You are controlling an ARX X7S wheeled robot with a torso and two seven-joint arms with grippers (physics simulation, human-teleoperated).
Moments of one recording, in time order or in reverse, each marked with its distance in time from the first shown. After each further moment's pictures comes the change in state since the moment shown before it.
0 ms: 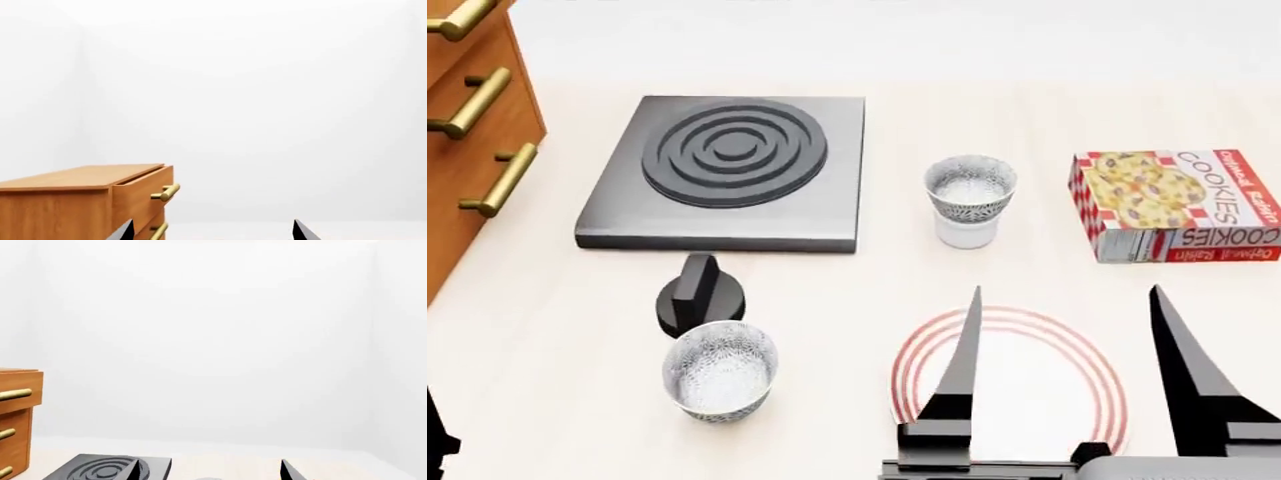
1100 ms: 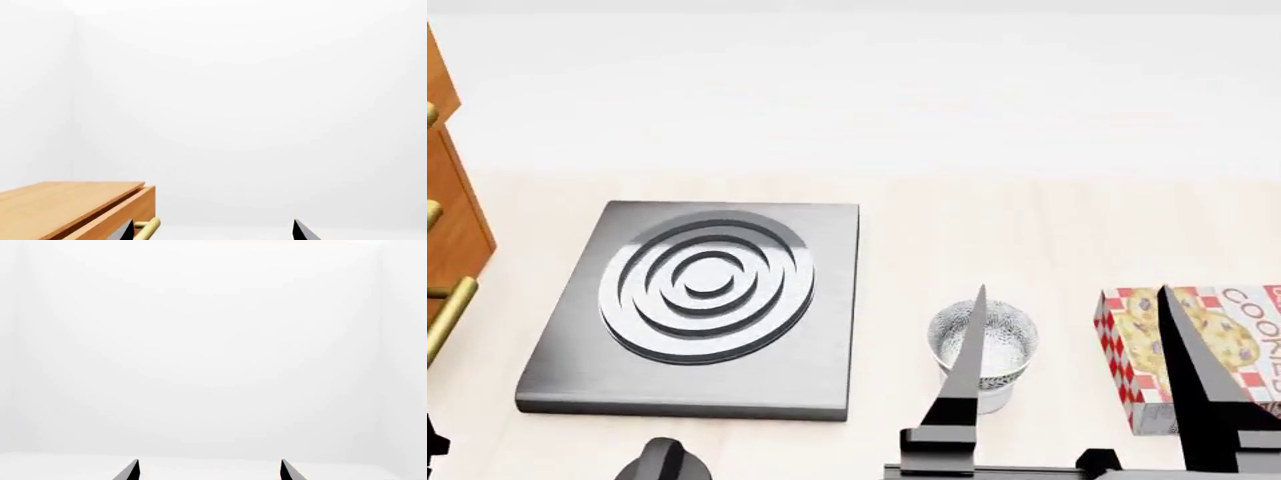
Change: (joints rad) left arm -0.036 -0.103 0.076 -0.006 -0.074 0.085 -0.113; right arm -0.019 0.047 -0.010 -0.004 0.061 -0.047 0.068
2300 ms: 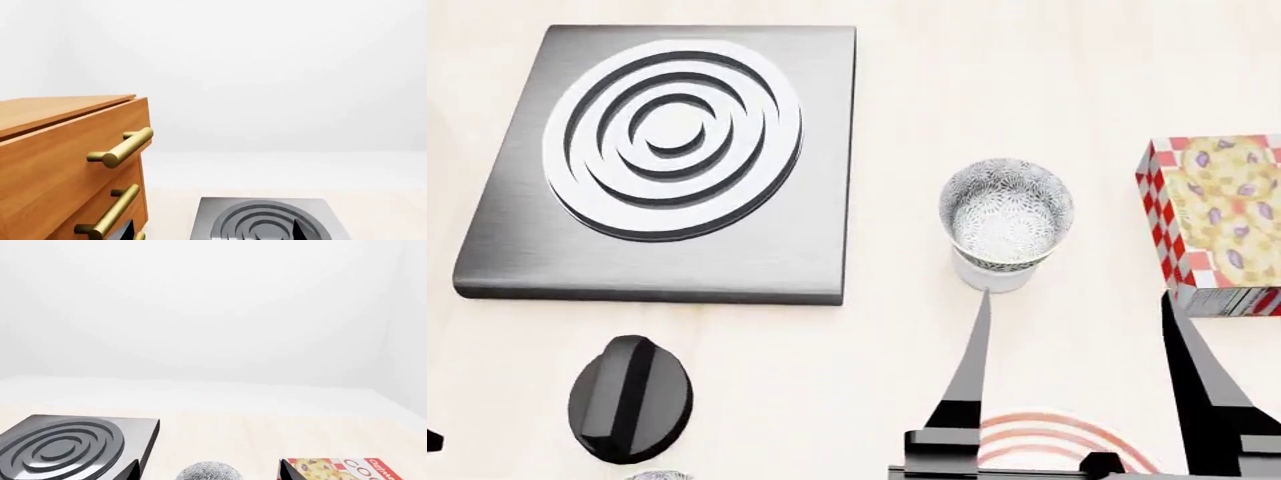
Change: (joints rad) left arm -0.025 -0.041 0.056 -0.006 0.001 0.036 -0.062; right arm -0.010 0.054 -0.018 0.012 0.052 -0.025 0.071
